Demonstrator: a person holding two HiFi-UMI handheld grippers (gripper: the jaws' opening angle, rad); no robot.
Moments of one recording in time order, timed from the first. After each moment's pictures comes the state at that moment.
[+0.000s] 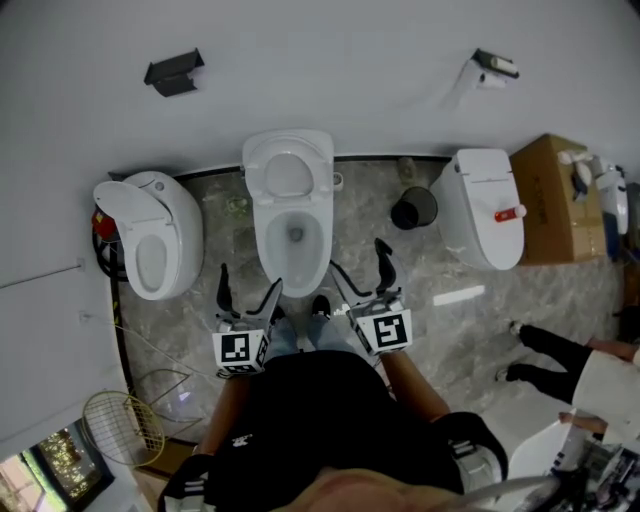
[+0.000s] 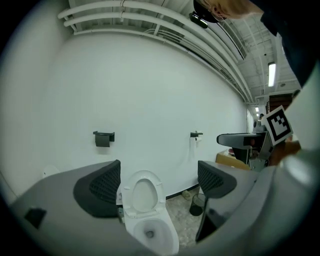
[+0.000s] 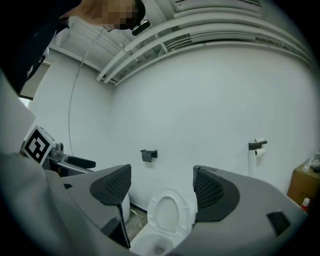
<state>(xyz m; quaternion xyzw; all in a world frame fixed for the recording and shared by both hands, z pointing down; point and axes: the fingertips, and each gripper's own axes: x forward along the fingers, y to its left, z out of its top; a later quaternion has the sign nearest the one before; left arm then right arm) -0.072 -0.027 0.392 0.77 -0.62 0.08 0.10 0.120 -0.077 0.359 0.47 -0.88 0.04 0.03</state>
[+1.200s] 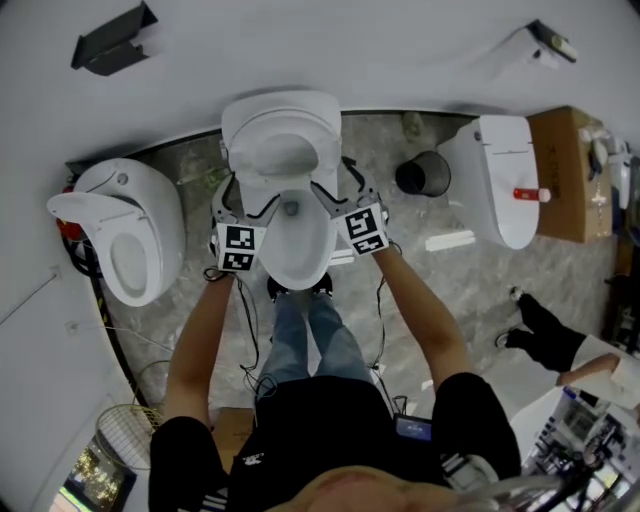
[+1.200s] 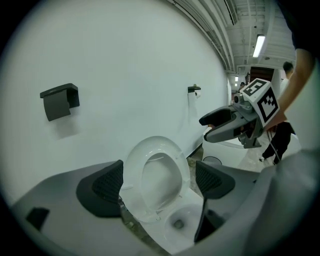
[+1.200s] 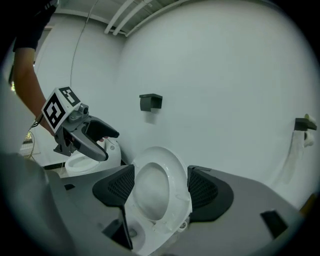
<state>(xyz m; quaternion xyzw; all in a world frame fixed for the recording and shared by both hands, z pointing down) -0.124 -0.292 0.642 0.82 -0.50 0.26 0.12 0.016 -0.323 0.623 0.39 -0.89 0.03 0.22</state>
